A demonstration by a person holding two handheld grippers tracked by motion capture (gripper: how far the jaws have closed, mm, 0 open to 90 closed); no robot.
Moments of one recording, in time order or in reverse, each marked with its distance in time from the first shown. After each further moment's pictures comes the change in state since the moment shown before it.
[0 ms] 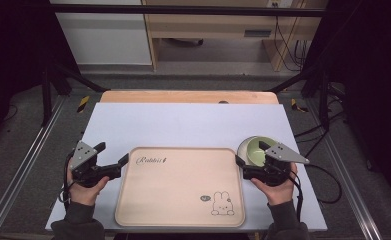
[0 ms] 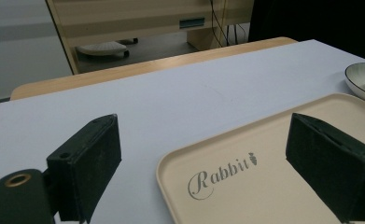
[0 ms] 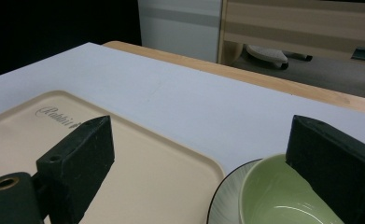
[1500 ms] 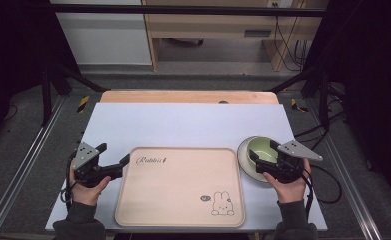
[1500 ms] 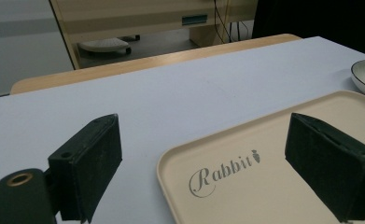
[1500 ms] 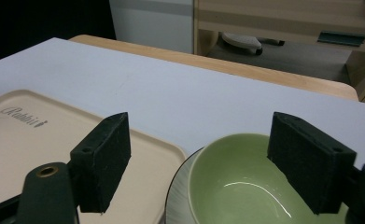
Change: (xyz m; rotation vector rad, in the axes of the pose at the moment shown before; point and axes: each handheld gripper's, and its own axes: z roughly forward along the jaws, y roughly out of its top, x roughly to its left) left arm 0.000 -0.004 0.004 0.009 0.011 -0.009; right arm -0.023 0.004 -0.015 0.049 -0.098 0.049
